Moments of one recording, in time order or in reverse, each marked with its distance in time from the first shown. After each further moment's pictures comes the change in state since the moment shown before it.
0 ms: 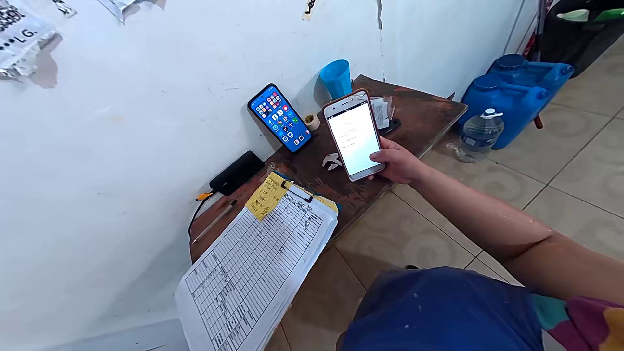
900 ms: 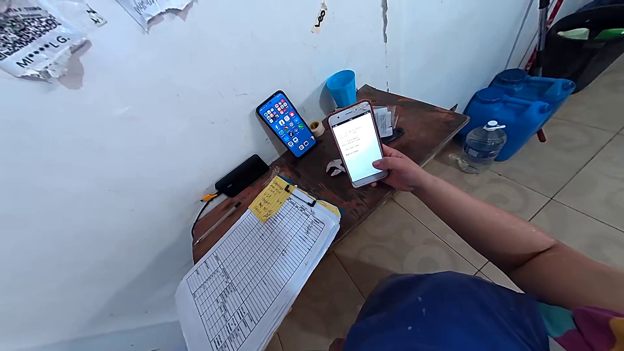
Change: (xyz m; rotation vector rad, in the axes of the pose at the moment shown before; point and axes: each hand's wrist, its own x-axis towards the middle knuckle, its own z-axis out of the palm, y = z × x) left_hand 0.147 -0.224 -0.006 0.569 -0.137 -0.530; right_hand 0.001 -0.004 0.000 -0.013 0.009 0.059
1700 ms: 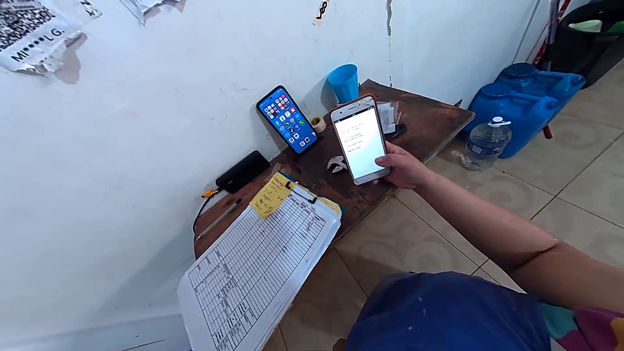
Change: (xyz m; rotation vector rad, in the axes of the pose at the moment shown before) left_hand -0.002 -0.010 0.010 0.011 -0.072 -0.016; right_hand -0.001 0.001 0.000 0.005 -0.015 -0.037
